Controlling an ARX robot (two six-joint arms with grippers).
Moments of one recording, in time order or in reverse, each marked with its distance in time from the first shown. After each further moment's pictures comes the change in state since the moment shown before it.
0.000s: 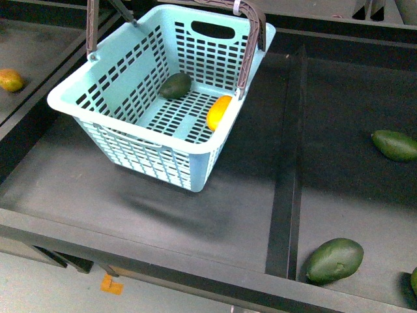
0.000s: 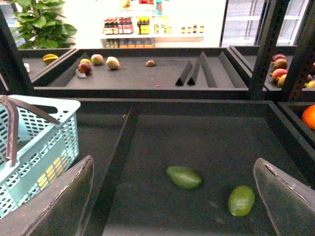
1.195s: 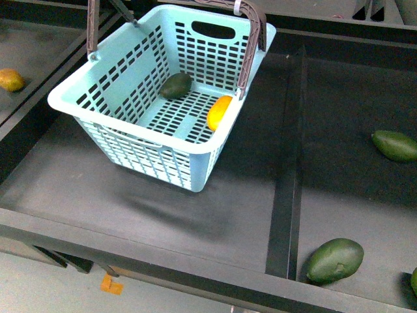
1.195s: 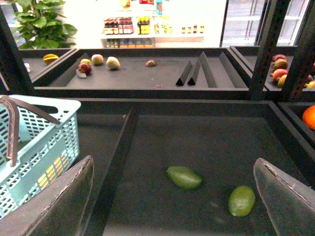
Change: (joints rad) left arm 0.000 -0.789 -0.011 -0.756 0.000 0.001; right arm 0.000 0.000 0.000 0.000 0.000 0.000
